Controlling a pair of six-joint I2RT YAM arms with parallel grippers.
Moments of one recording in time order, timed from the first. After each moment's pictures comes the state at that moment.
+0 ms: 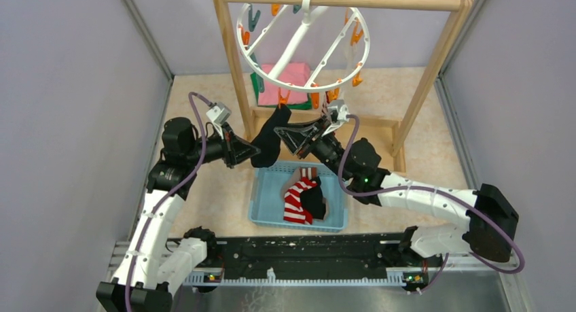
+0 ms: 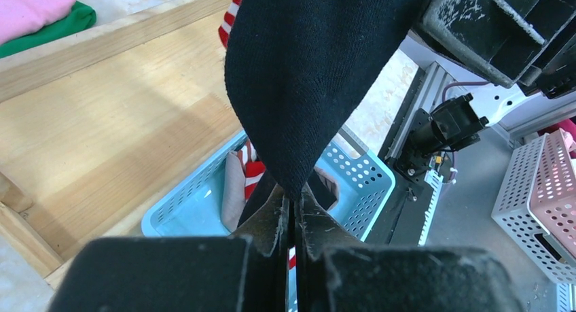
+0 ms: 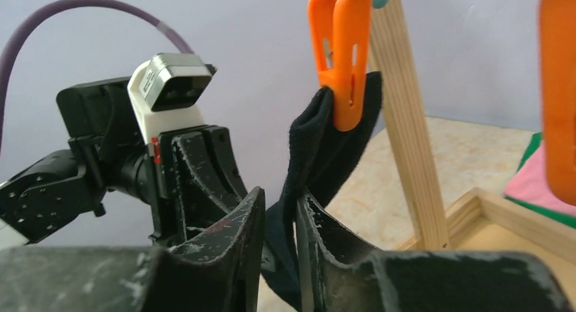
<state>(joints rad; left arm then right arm) -0.15 0.85 0.91 -0.37 0.92 -0.17 1.03 1.25 0.82 0.80 0.14 0.41</state>
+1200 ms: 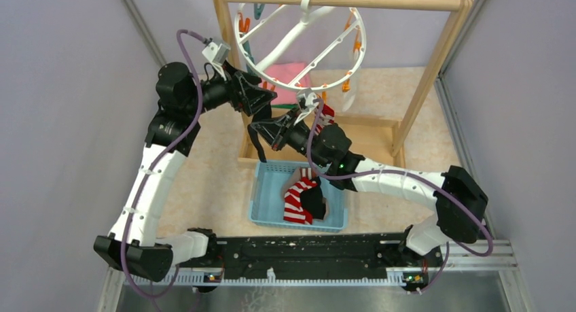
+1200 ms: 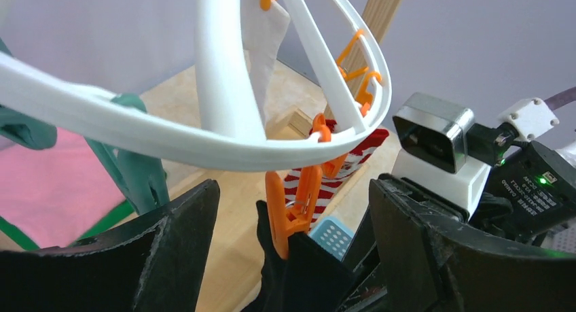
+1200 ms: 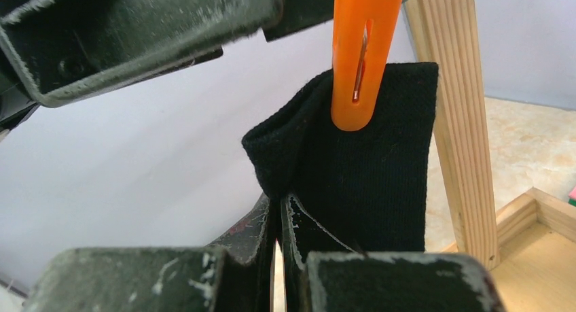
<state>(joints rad) -0.25 1.19 1.42 -0.22 0.78 -0.28 1.03 1.49 1.04 0.74 0.03 0.47</state>
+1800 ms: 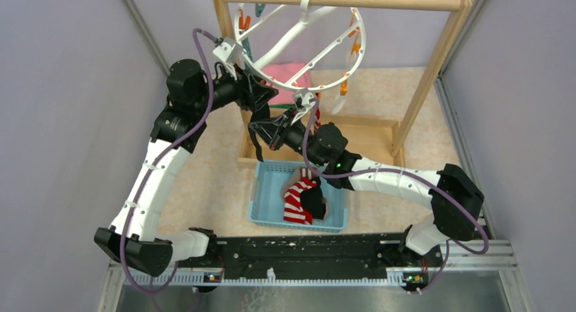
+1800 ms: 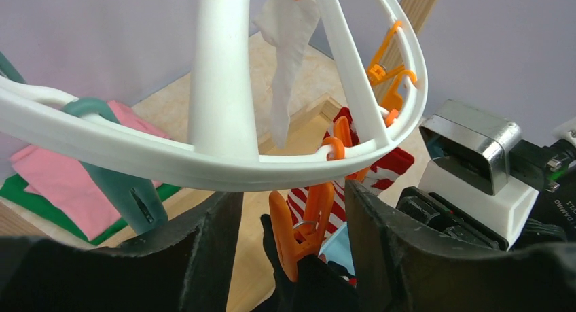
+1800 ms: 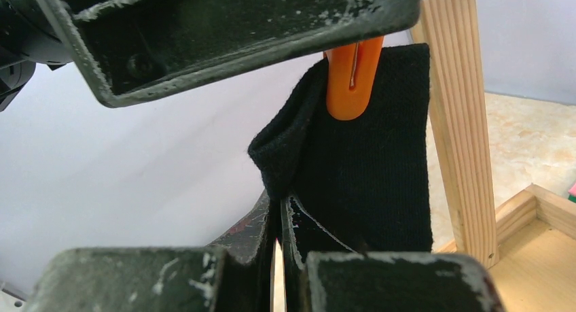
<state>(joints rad) -0.32 1.23 1.48 -0.31 0.63 -0.15 1.03 1.53 1.07 0.73 0.03 0.47</state>
